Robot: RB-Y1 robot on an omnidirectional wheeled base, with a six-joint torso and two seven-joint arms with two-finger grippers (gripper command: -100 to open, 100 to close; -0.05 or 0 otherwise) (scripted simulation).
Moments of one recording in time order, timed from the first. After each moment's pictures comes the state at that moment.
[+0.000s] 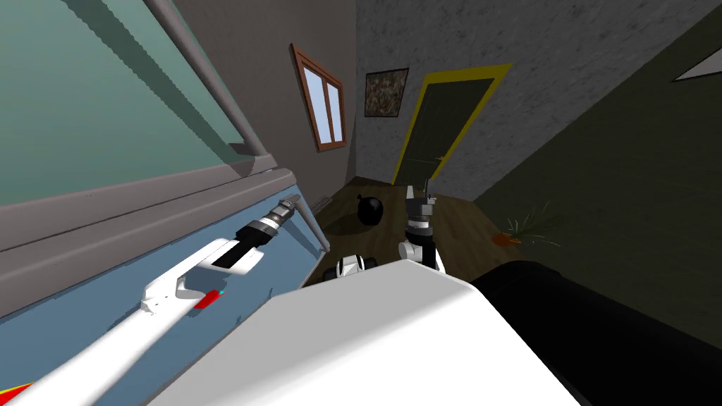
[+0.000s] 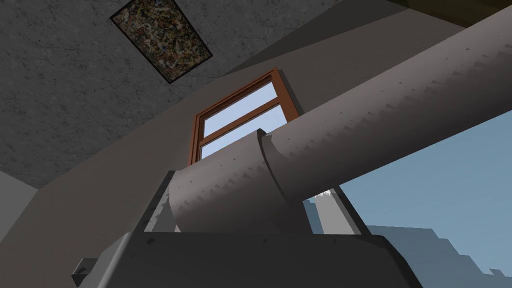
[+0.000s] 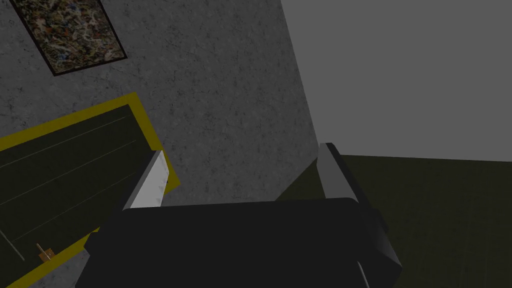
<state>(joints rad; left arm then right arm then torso) 0.08 0.96 -0.20 -2.05 -0.05 0.05 0.37 0.51 0.01 -0.06 -2.35 -0.01 -0.54 -0.01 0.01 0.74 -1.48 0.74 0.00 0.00</state>
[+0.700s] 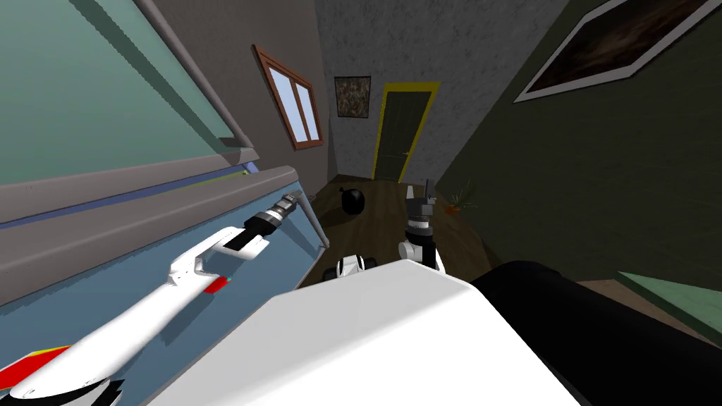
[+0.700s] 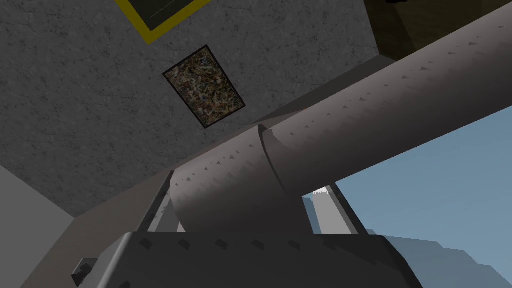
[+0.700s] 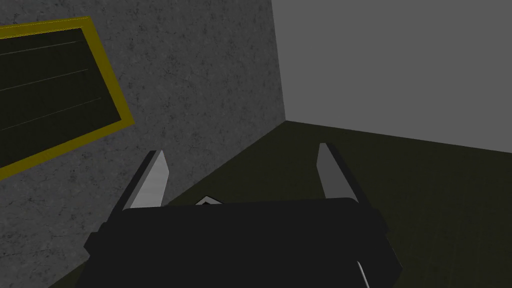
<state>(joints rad) -0.08 0.96 -0.28 -1.90 0.09 0.05 0.26 0.51 0.01 -0.06 -2.35 -0.01 -0.54 -0.01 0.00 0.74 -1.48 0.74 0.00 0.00</state>
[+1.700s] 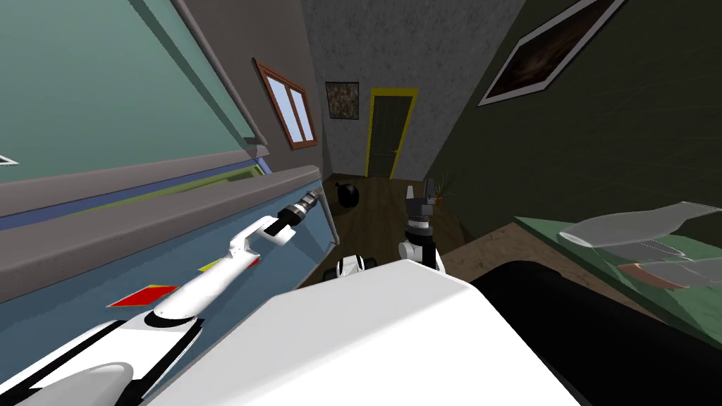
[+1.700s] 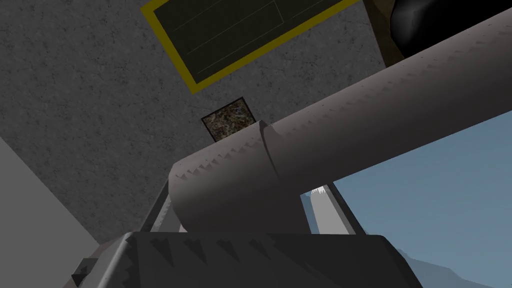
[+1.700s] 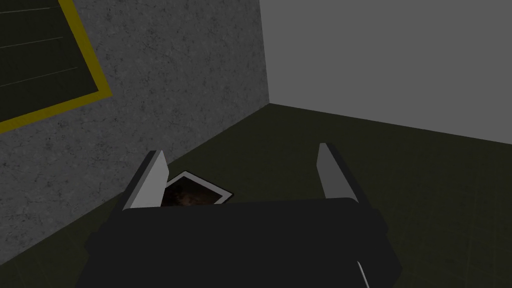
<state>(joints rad) -0.31 0.81 -0.48 -1.82 0.08 0.10 0.24 0.51 0.01 -0.06 -2.35 -0.01 -0.54 -0.01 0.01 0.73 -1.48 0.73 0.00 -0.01</state>
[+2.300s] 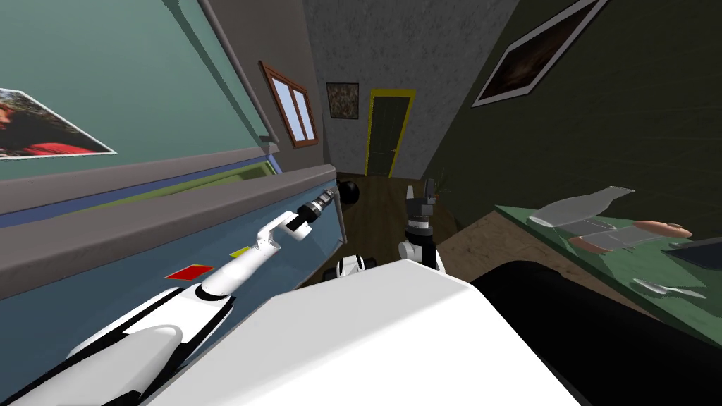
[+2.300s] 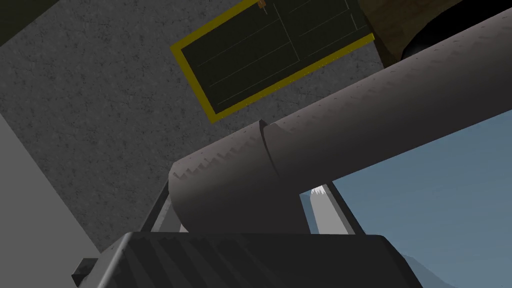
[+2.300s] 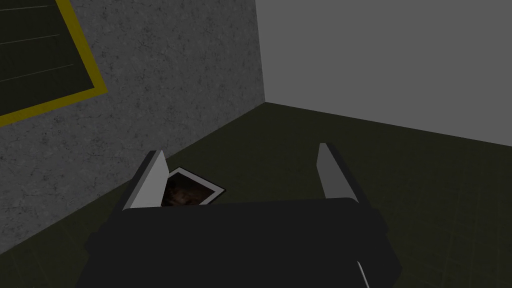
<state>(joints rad) -0.44 0.70 -0.61 -1.81 0.04 0.16 0.24 0.51 0.01 -0.06 -2.35 -0.01 -0.54 -0.01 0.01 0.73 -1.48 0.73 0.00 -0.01</state>
